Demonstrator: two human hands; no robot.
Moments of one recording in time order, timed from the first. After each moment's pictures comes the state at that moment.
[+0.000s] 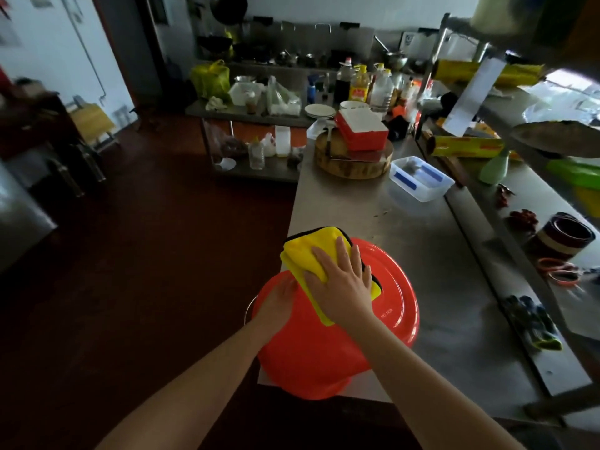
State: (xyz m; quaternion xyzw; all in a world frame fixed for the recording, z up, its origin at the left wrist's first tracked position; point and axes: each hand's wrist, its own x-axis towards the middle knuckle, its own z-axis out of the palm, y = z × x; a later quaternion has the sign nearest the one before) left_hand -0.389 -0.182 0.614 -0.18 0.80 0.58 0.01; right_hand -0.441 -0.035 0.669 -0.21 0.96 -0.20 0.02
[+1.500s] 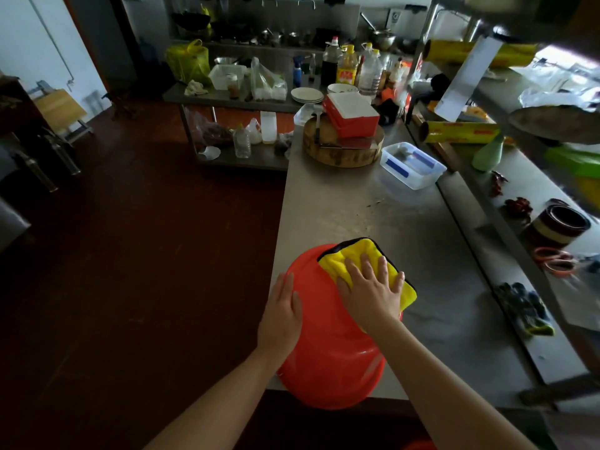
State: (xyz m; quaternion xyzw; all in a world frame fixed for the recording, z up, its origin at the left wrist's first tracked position) left_hand -0.394 -0.166 0.586 -0.16 0.89 0.40 -0.10; right_hand -0.490 0.003 0.614 -0.10 0.99 -0.05 0.03
